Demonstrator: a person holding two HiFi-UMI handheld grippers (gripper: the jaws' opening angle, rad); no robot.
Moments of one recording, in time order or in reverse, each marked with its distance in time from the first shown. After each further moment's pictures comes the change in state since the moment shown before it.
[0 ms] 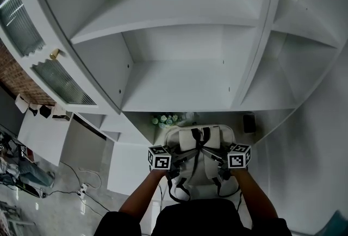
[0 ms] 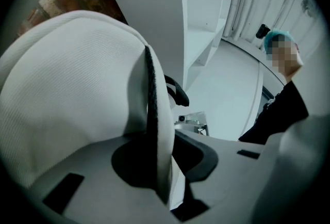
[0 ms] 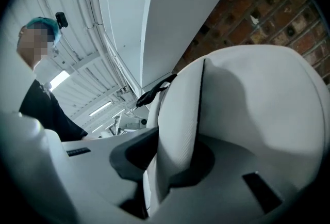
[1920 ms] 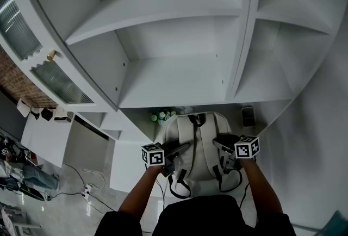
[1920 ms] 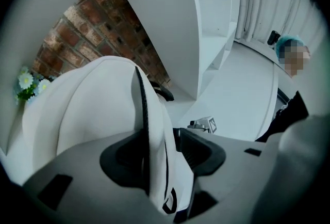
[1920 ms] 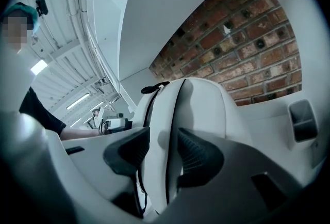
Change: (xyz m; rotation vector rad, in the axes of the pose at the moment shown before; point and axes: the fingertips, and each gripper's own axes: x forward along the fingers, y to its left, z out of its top) left arm -0.032 0.031 -0.008 -0.058 -0.048 0.167; right arm -0.055 -0.055 -0.014 0.028 0.081 -0.244
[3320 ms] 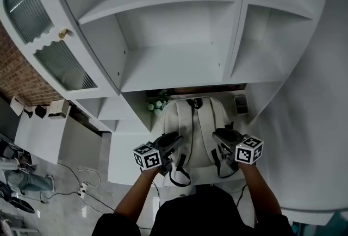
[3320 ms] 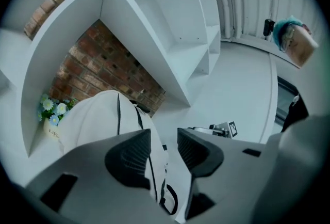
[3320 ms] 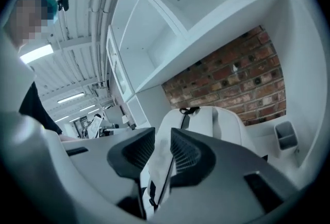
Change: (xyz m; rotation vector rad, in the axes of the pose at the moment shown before) left arm -0.057 -0.063 0.004 0.109 -0.122 0.092; right arm -0.051 0.101 0.010 -0.137 -0.208 -0.107
